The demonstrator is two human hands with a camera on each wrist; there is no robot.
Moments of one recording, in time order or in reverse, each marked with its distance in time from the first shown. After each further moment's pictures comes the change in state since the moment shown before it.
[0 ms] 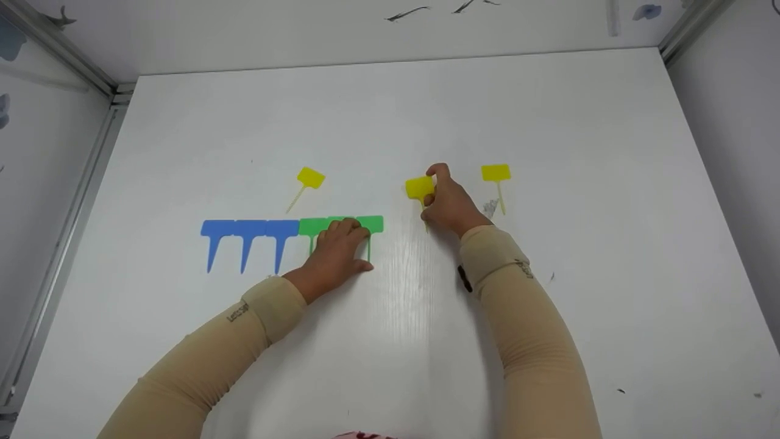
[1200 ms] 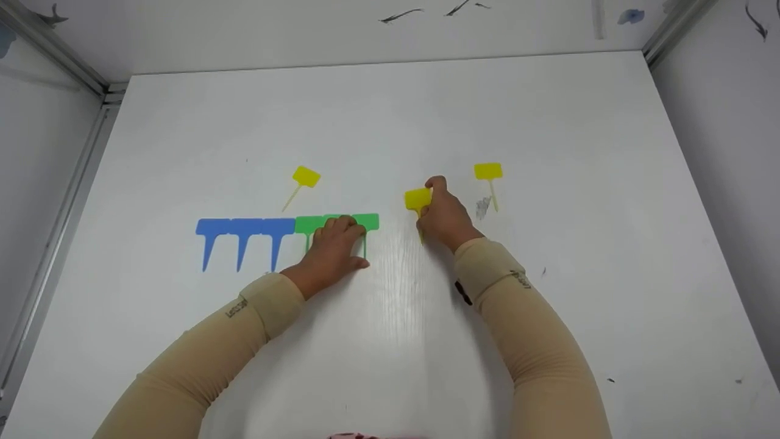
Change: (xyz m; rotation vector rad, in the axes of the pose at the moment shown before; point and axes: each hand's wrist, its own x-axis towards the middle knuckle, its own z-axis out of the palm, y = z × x) left_hand -0.003 0.001 -0.003 0.034 0.019 0.025; right_hand -0.026 -0.003 0.014 -0.049 0.044 0.076
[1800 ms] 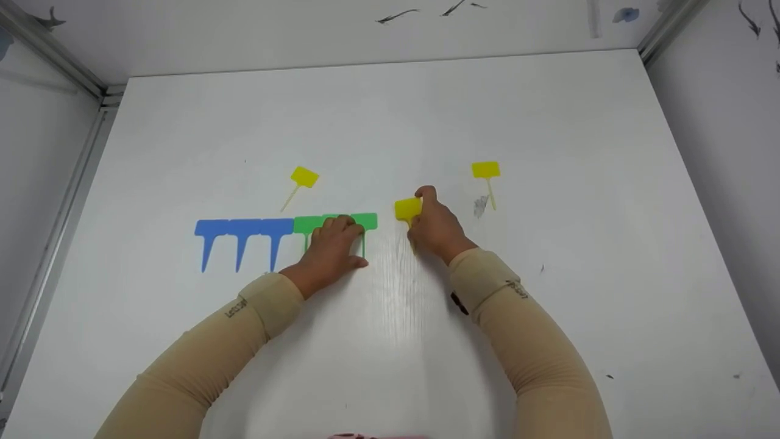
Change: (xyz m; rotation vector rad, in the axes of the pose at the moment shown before) left_hand -0.001 0.000 -0.002 -0.016 -0.004 0.000; right_hand -0.014 -0.005 0.015 -0.020 -0.001 -0.007
